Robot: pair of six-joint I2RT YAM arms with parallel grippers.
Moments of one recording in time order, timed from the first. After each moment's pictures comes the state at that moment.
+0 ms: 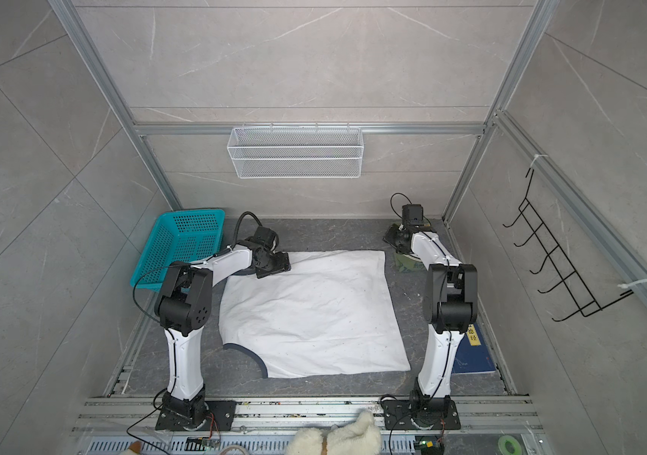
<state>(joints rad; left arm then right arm) -0.37 2.10 1.54 -0.56 0.11 -0.50 -0.02 2.02 1.60 -0.47 -0.15 0.55</state>
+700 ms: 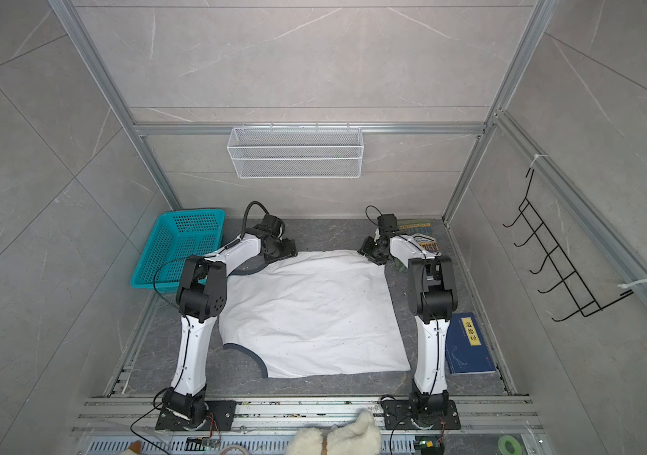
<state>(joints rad) -0.36 2.33 1.89 -0.61 0.14 -0.49 0.10 2.20 1.66 -0.52 -0.29 0.55</state>
